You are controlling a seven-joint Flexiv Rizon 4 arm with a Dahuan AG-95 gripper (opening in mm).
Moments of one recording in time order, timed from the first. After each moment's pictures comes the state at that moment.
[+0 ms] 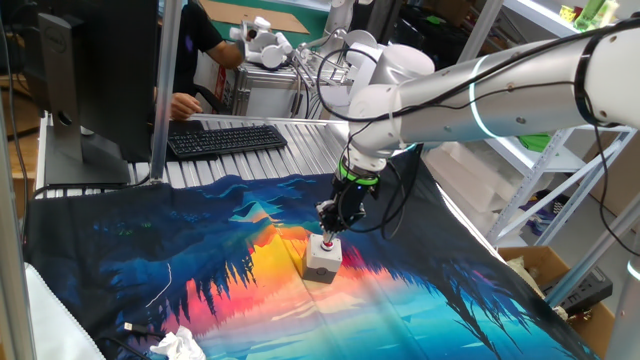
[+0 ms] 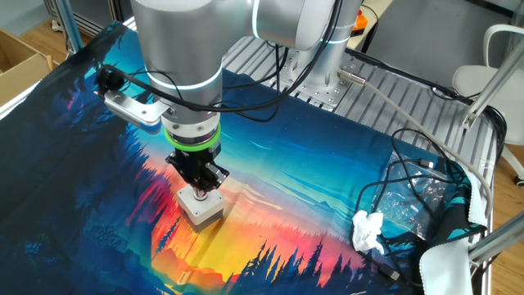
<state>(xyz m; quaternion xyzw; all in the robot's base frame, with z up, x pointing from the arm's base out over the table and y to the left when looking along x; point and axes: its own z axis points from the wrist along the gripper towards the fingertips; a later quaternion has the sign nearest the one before) 0.608 -0.013 0.098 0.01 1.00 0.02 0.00</state>
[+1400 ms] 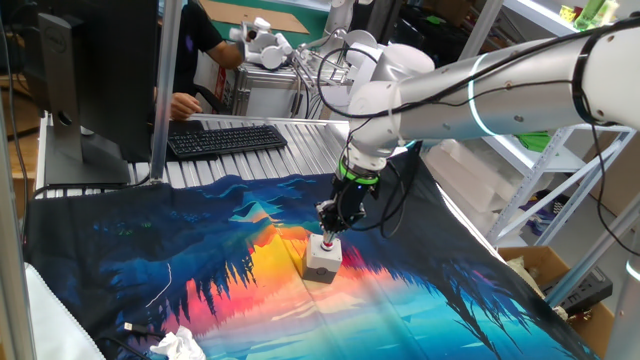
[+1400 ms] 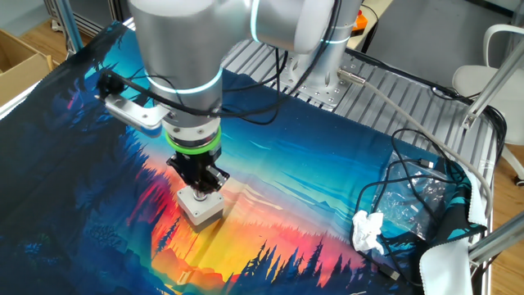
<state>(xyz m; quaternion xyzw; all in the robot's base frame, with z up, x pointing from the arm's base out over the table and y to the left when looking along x) 0.602 -0.011 0.096 0.01 1.00 0.02 0.00</state>
